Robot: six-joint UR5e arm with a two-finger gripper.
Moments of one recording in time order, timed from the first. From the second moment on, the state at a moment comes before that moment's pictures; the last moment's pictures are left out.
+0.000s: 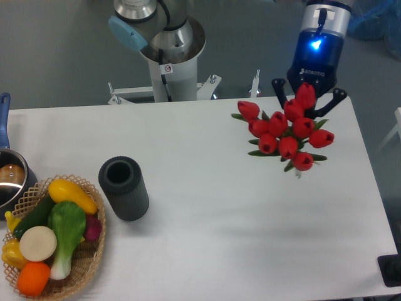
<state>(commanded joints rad) 2.92 -1.66 -1.69 -0.87 0.90 1.27</state>
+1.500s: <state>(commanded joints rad) 2.65 -1.82 -1.50 -1.13 1.52 1.31</state>
